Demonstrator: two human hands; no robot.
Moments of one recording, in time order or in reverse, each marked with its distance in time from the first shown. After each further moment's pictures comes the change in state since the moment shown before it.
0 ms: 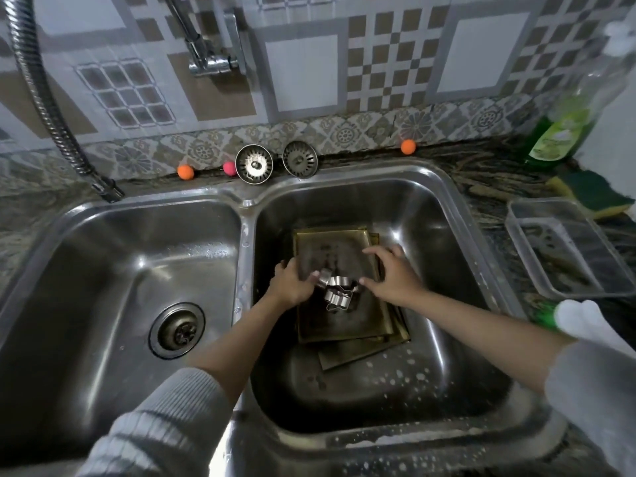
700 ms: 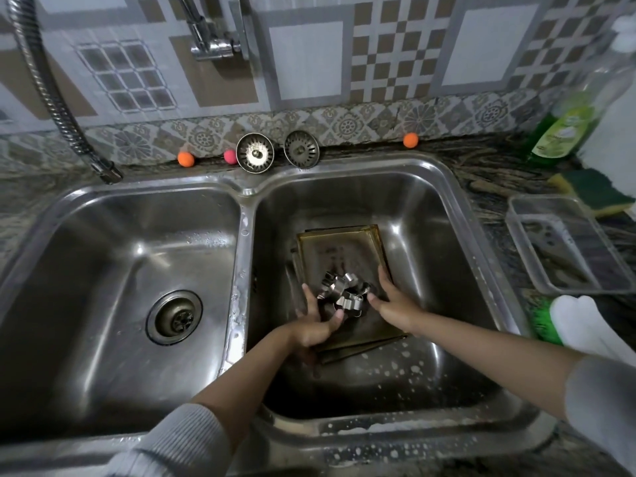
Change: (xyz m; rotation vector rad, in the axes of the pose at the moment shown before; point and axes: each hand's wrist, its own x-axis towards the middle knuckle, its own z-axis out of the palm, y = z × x) left_hand -0.052 -0.015 0.054 -0.041 -0.456 -0.127; right_hand -0.037 0.024 0.025 0.163 -0.305 0.285
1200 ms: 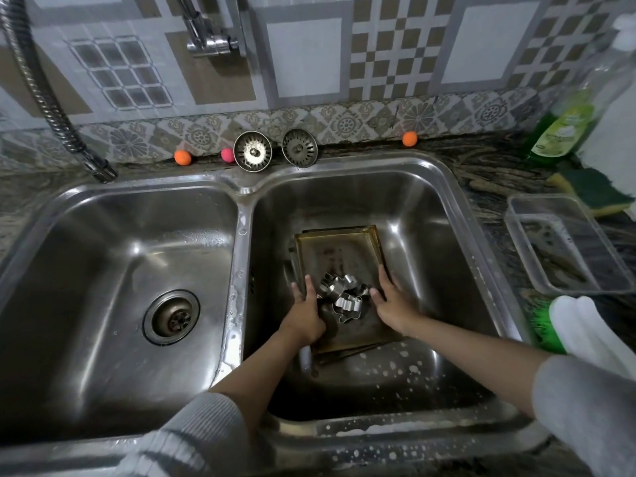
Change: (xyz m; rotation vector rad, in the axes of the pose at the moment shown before) left_hand 0.020 -0.005 -0.002 0.258 0.276 0.110; right_hand 0.002 0.001 0.006 -0.105 0.140 -0.041
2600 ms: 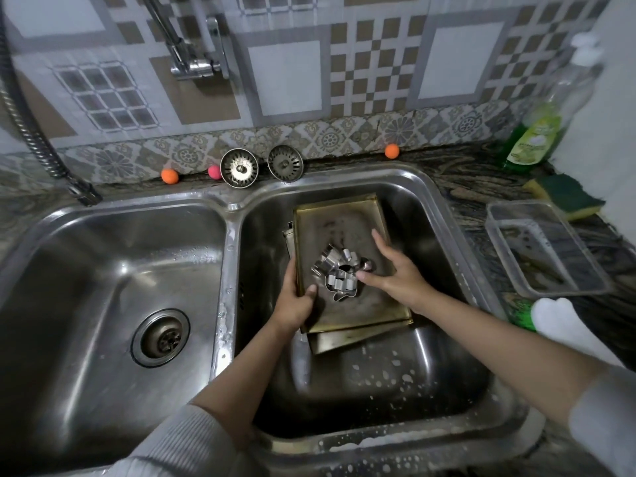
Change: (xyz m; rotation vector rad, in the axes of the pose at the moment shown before) left_hand 0.014 0.020 -0.020 -0.849 0.289 0.220; right_hand -0.013 -0.037 -0.066 0.427 0.088 -0.215
